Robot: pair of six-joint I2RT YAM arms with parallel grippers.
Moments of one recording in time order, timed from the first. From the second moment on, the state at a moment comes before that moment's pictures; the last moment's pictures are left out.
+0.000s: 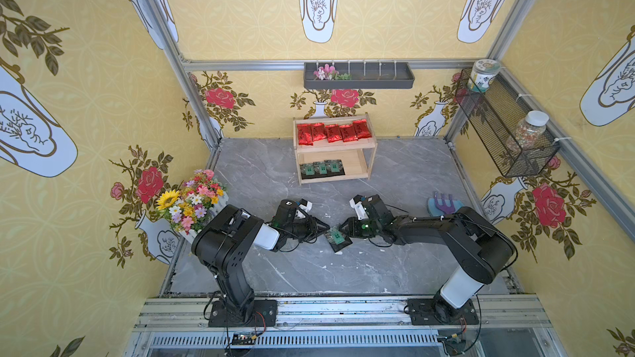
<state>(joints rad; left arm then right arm) -0.48 1.75 0.47 0.59 0.71 -0.96 0.64 1.70 0.66 0.22 -0.40 0.69</state>
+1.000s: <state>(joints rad) -0.47 1.71 0.51 0.62 0.71 -0.98 0.58 1.63 0.72 0.17 -0.39 0.71</state>
